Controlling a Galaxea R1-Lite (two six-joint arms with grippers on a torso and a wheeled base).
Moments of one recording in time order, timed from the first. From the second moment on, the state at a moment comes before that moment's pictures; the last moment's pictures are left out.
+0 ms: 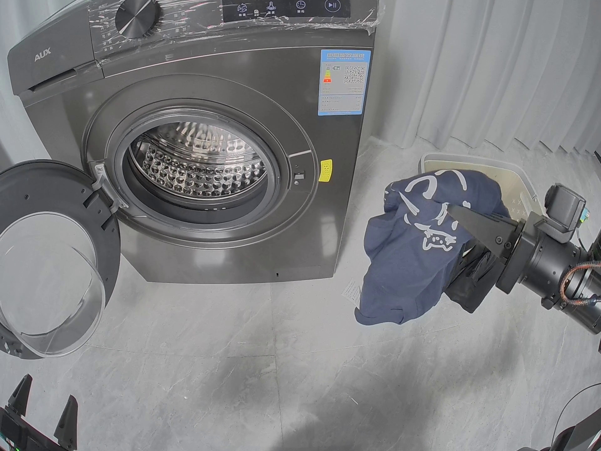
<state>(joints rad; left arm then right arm) 0.00 0.02 -0.02 0.00 0.02 -0.05 0.62 1.34 -0.50 -0.96 0.09 0.22</state>
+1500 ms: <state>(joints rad) 0.00 0.02 -0.02 0.00 0.02 -0.05 0.49 1.39 -0.52 -0.95 0.12 0.34</state>
